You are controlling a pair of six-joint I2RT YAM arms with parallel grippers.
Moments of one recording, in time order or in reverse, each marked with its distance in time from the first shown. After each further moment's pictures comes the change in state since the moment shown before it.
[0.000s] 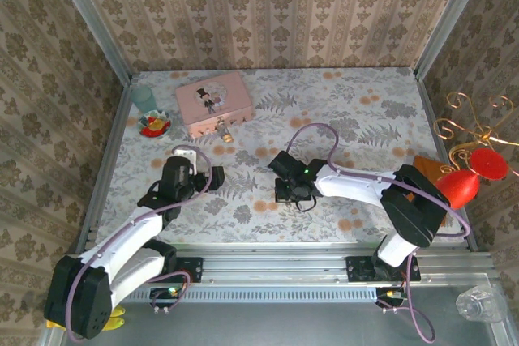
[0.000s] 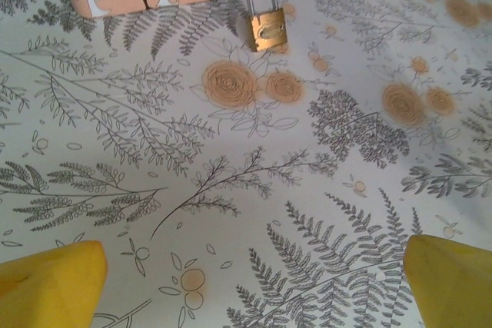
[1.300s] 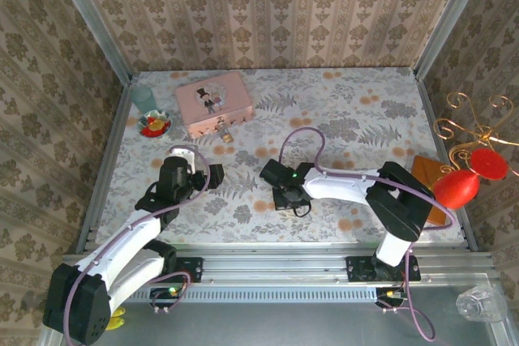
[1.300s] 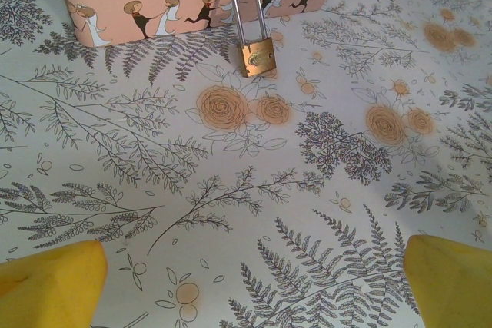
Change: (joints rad) left arm 0.000 -0.043 0.000 0.005 -0.001 0.000; right arm 0.058 0.087 0.040 -0.088 0.080 -0.019
